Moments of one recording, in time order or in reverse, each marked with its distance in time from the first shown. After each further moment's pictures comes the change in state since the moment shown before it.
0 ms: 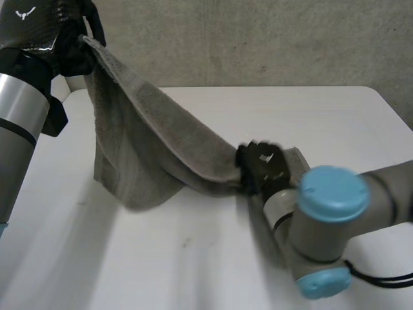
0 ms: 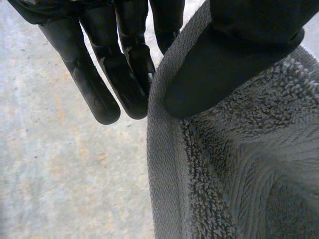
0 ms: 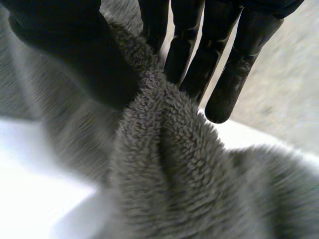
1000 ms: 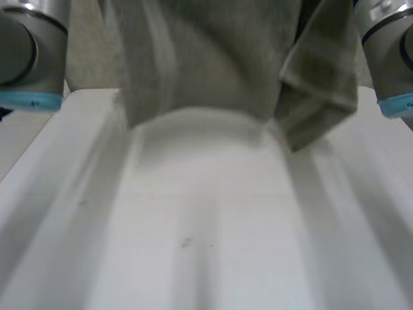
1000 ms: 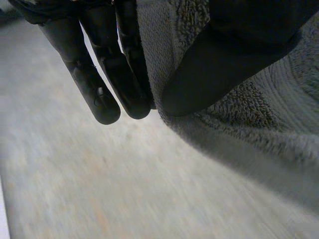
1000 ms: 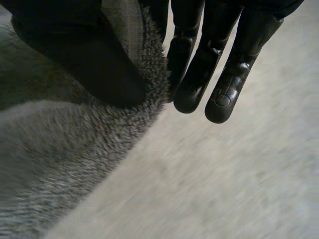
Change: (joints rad) left arm 0.029 -0.470 0.642 0.248 0.077 0.248; right arm -0.280 -0.111 -0.705 0.093 -0.237 -0.703; left_hand -0.001 0.000 0.001 0.000 0.004; right_hand 0.026 0.000 0.013 0.005 0.023
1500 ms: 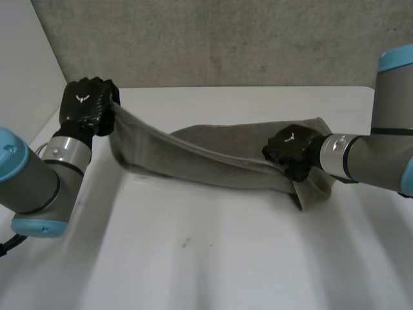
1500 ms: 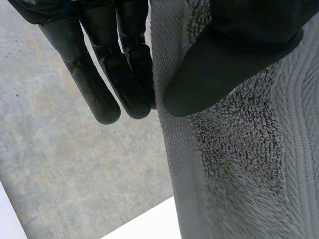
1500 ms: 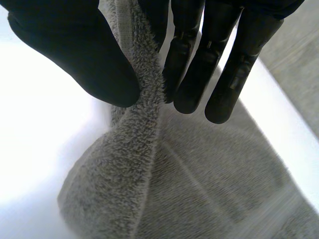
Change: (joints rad) left arm 0.101 0.047 -0.783 0.200 0.070 -0.089; right arm -0.044 0.203 0.136 0.908 -0.289 -0.077; left_hand 0.000 0.000 0.000 0.000 0.000; right_hand 0.000 0.000 0.000 0.000 0.002
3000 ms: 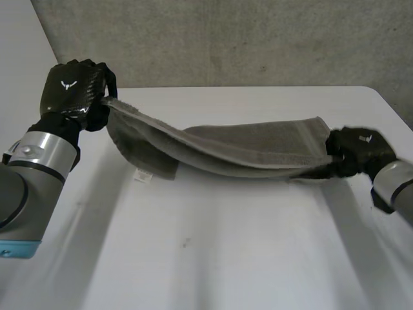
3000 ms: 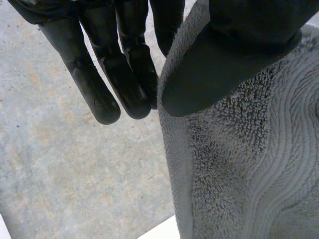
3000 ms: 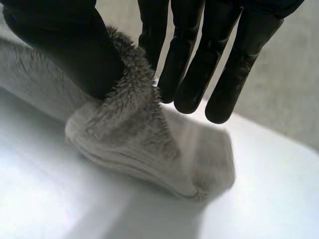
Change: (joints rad) left arm -0.029 0.289 -0.102 -0.159 0.017 -0.012; right arm -0.241 -0.345 0.685 -0.709 0.095 0.613; left_hand 0.000 0.000 0.000 0.000 0.000; right_hand 0.019 0.004 -0.003 -0.003 -0.031
